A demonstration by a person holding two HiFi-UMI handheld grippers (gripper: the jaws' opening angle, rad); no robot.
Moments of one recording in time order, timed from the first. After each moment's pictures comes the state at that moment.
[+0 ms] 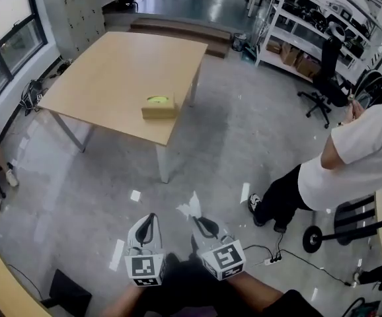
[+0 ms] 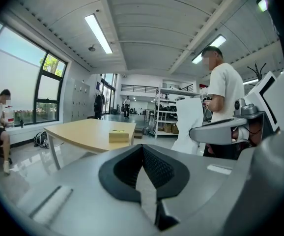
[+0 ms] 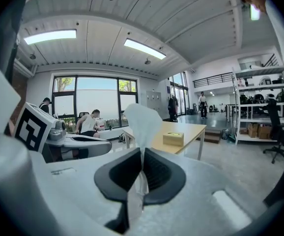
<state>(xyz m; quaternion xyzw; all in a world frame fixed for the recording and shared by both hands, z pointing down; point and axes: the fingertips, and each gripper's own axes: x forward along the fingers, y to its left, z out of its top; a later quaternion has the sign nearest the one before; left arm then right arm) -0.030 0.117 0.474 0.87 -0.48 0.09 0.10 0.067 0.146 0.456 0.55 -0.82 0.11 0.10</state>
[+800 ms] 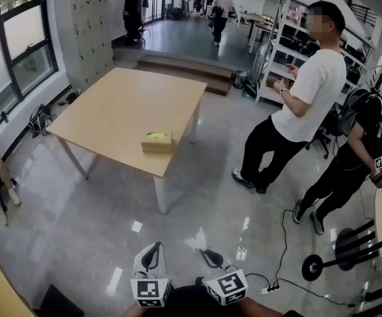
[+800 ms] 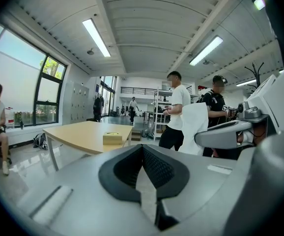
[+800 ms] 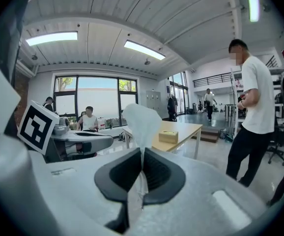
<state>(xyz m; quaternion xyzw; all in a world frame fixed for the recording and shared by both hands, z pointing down) 0.015 0.146 0.459 0.87 -0.48 0.07 0.09 0.116 0.186 0.456 0.55 -0.82 0.10 0.10</state>
